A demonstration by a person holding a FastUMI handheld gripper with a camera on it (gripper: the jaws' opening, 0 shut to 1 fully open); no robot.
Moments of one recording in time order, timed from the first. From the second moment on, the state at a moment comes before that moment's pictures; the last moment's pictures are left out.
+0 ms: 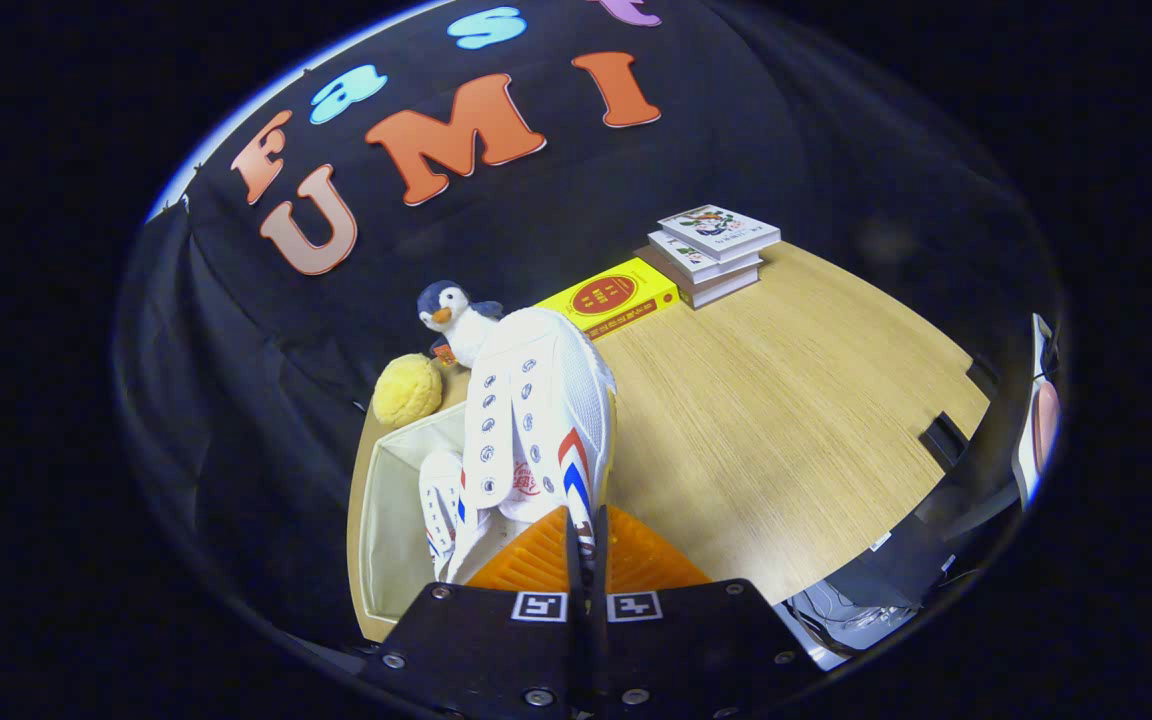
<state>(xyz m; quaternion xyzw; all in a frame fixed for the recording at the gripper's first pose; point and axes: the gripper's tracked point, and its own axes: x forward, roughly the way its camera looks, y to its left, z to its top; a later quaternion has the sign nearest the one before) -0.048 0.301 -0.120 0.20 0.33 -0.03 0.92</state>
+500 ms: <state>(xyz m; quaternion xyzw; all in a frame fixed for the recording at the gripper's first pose) -0.031 0.395 -0.148 0.16 0.37 0.00 0.92</state>
